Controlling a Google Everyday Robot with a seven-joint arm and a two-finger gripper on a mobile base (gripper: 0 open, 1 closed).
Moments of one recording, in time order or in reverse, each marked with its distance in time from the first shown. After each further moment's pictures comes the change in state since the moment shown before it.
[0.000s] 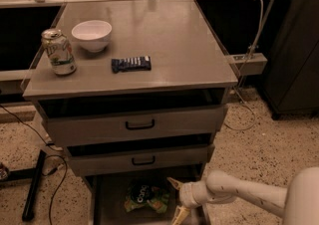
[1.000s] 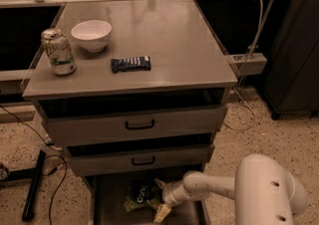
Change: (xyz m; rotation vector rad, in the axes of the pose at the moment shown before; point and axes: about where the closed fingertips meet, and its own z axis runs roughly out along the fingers) arm 0.027 -0.027 0.116 -0.024 0.046 0.068
